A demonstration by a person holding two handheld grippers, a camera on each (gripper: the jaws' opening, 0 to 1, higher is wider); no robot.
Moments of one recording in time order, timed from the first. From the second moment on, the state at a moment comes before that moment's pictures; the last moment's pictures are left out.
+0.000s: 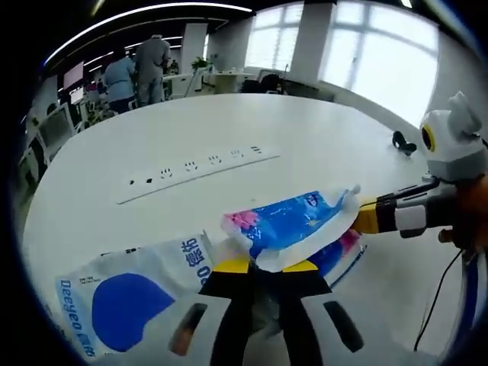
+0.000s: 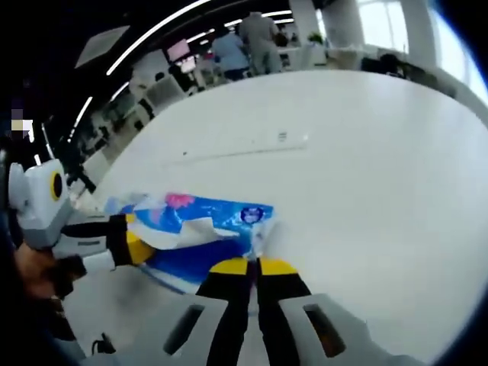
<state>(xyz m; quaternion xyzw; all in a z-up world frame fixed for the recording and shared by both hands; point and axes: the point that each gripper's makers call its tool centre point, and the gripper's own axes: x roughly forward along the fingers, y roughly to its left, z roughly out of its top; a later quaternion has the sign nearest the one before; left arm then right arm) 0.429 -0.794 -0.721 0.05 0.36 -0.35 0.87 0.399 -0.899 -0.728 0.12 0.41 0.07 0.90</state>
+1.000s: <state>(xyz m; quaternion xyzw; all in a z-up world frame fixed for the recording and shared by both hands) 0.433 -0.786 -0.727 0.07 0.38 -0.33 0.86 0.410 -0.903 -0.736 0.10 0.42 0.07 0.90</state>
